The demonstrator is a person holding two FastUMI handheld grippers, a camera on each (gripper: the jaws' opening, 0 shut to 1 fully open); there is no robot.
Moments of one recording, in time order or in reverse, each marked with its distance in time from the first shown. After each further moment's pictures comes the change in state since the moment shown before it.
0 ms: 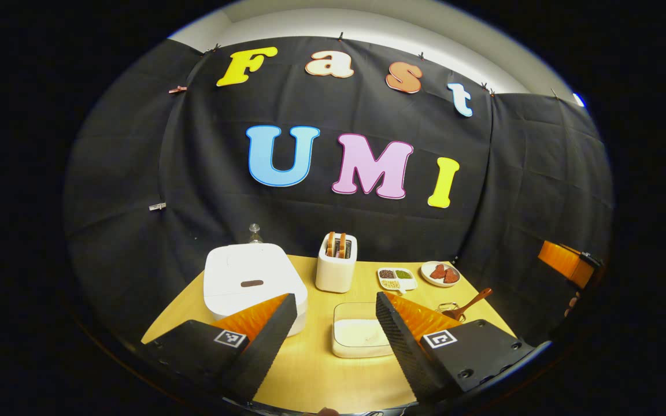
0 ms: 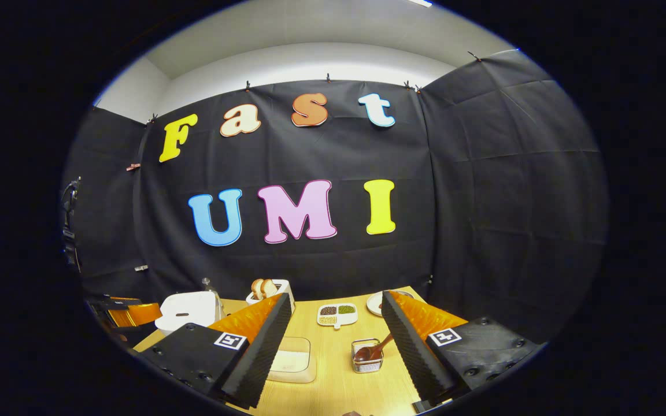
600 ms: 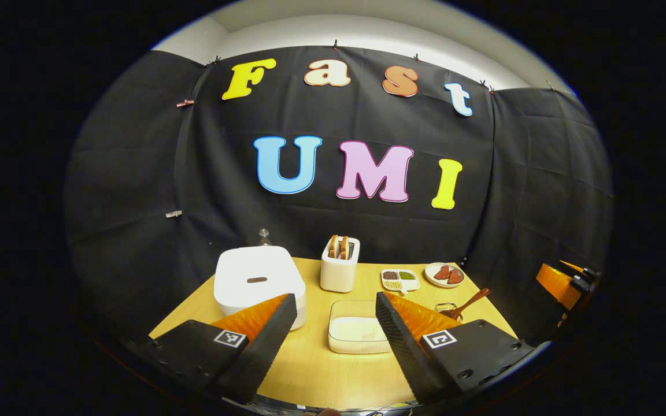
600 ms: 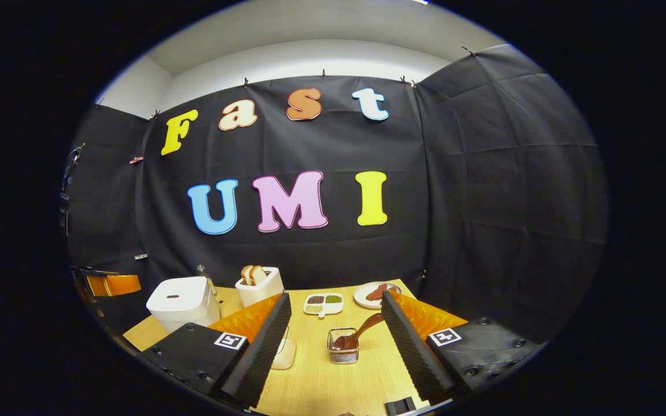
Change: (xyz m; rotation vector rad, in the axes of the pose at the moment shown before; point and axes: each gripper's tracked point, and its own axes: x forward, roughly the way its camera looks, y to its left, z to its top) left arm -0.031 -0.027 0.002 0.057 -0.019 0.094; right arm -0.014 -0.050 -0.027 -0.017 0.034 0.022
